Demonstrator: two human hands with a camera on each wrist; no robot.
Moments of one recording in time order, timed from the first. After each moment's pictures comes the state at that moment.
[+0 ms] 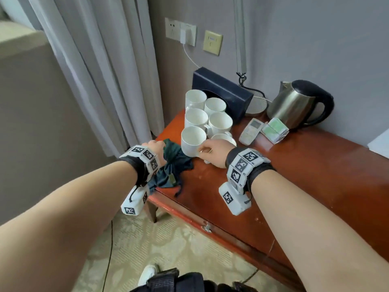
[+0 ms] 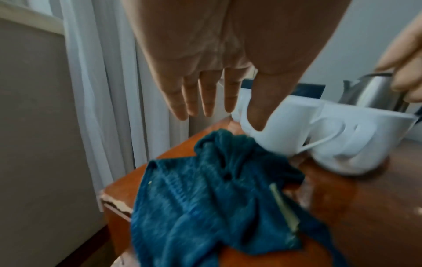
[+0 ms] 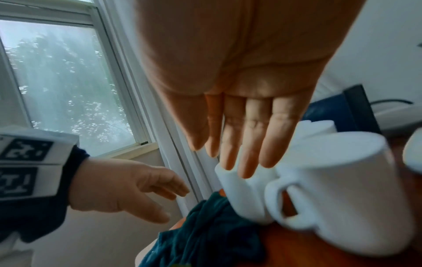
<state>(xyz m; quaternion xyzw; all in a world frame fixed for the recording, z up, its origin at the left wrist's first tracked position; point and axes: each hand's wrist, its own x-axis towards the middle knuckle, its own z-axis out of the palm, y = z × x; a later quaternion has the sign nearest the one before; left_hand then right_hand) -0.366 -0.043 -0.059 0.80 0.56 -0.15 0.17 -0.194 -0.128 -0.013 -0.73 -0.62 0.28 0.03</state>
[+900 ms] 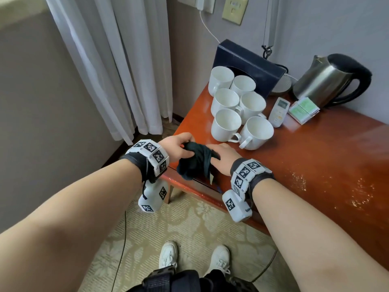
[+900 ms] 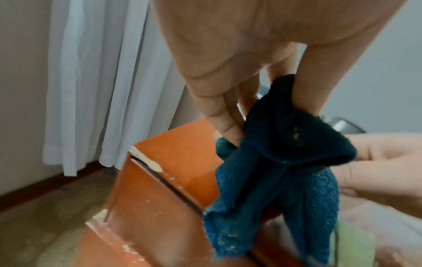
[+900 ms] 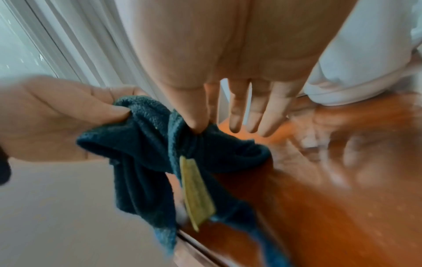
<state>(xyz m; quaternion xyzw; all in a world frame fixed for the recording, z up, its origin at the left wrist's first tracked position) -0.439 -0.022 -0.074 0.78 0.39 0.01 0.49 -0.273 -0.108 -0.097 -0.76 -0.54 0.35 0.04</state>
